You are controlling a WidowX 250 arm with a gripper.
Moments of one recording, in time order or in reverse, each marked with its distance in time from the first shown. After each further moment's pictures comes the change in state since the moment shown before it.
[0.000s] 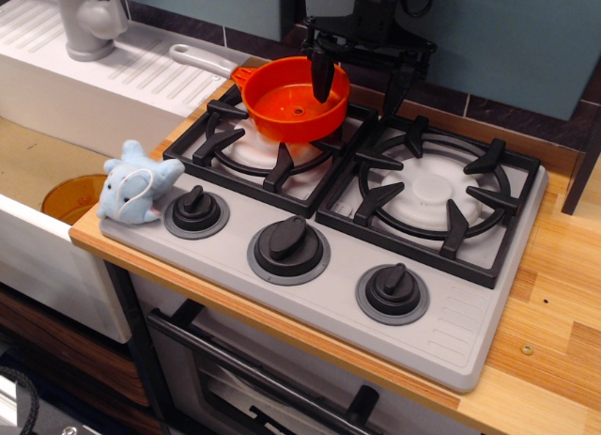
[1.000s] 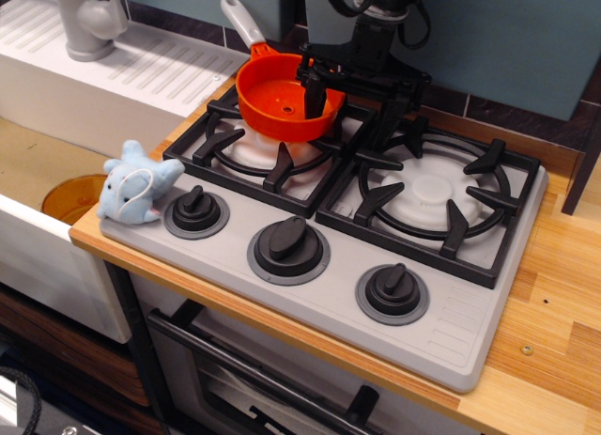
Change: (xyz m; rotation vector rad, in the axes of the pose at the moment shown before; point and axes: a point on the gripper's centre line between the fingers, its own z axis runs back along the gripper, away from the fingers) arm -0.024 -0.001 -0.013 0.044 0.098 0.049
